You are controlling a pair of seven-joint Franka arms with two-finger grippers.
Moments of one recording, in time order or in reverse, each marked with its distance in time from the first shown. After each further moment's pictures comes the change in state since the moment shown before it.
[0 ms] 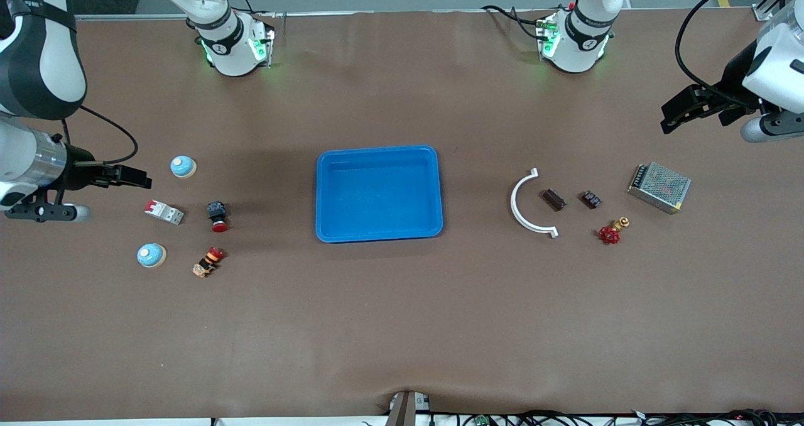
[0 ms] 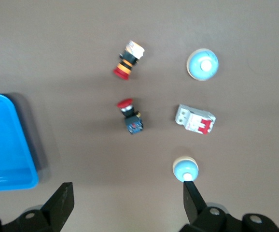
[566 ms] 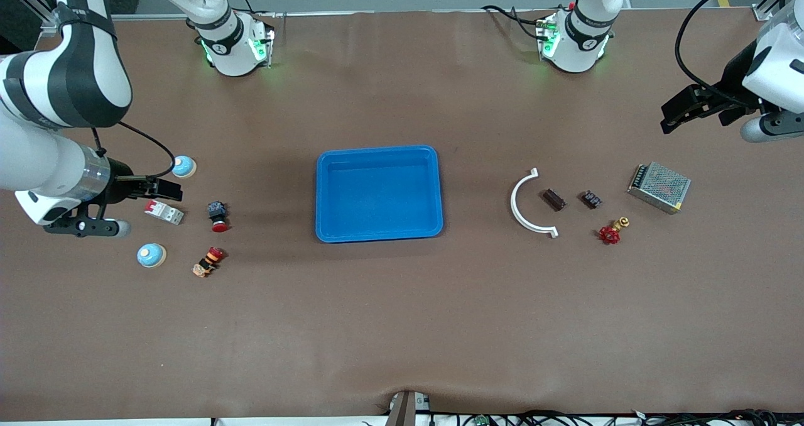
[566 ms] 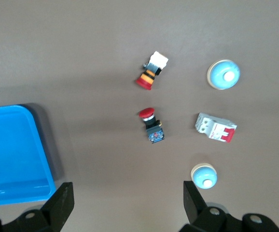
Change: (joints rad) left arm 0.000 0.000 0.000 0.000 0.000 0.000 0.000; right arm 0.098 0.052 -0.002 0.079 -0.041 -0.005 0.119
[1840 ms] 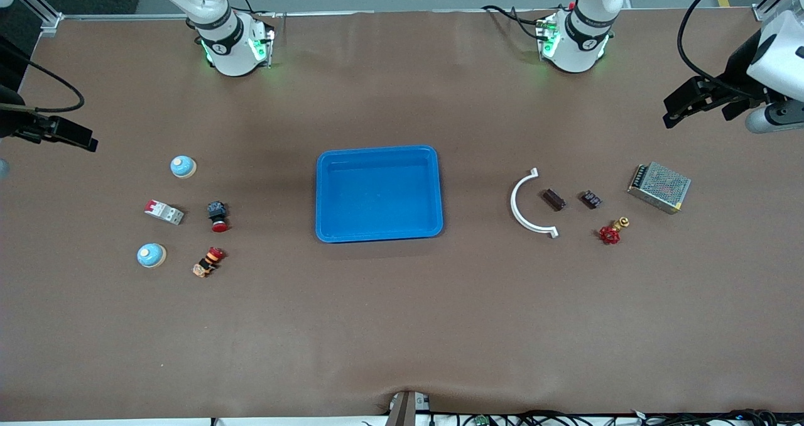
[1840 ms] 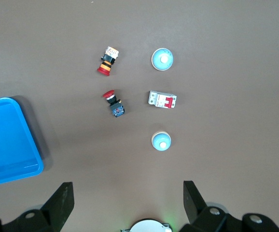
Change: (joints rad) left arm -0.001 -0.017 -0.002 0.003 0.002 -0.005 0.000; right arm -0.068 -0.134 -0.018 0.179 -0.063 -0.311 0.002
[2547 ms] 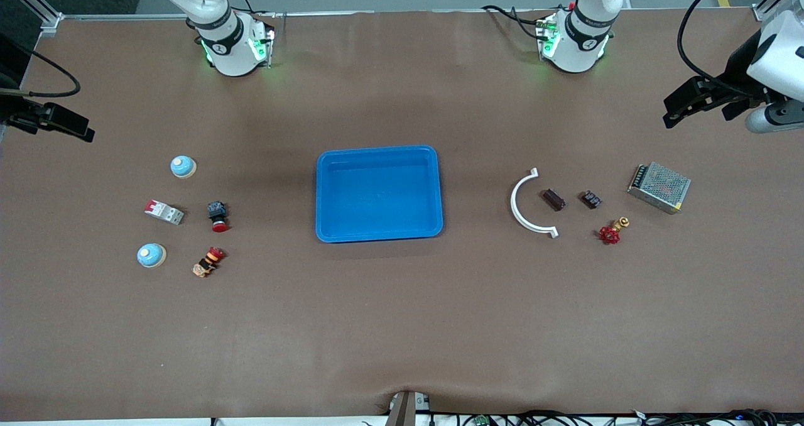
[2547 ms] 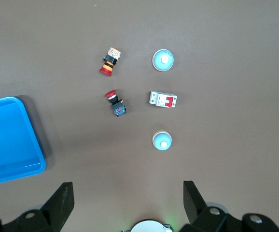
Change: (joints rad) left arm 0.000 0.000 0.000 0.000 0.000 0.000 0.000; right arm 0.000 -0.067 0.002 -0.068 0.003 0.032 0.000
